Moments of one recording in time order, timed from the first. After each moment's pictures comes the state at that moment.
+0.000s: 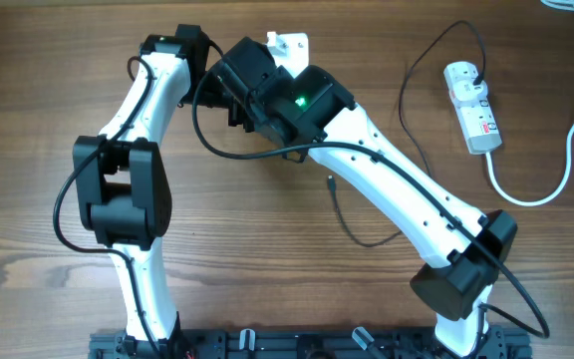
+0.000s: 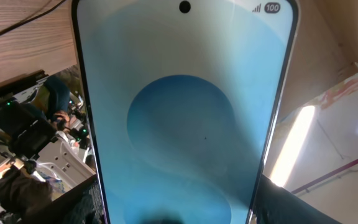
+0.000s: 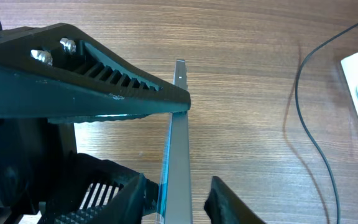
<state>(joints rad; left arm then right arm) -0.13 2.19 1.80 -1.25 1.53 -0.75 0.82 1.99 2.11 -1.25 0.50 0.66</state>
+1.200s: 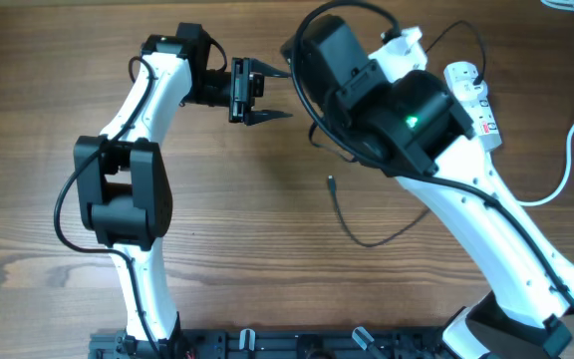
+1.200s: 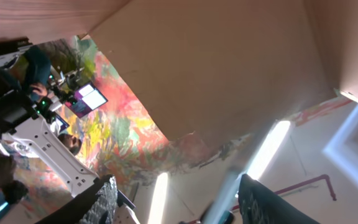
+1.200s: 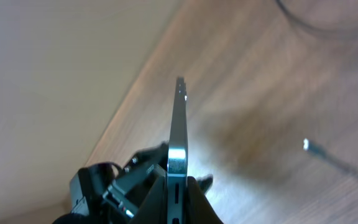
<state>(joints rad) -0.14 2.19 1.80 -1.23 1.55 -0.97 0.76 1.73 2.11 -1.31 0.47 1.59</state>
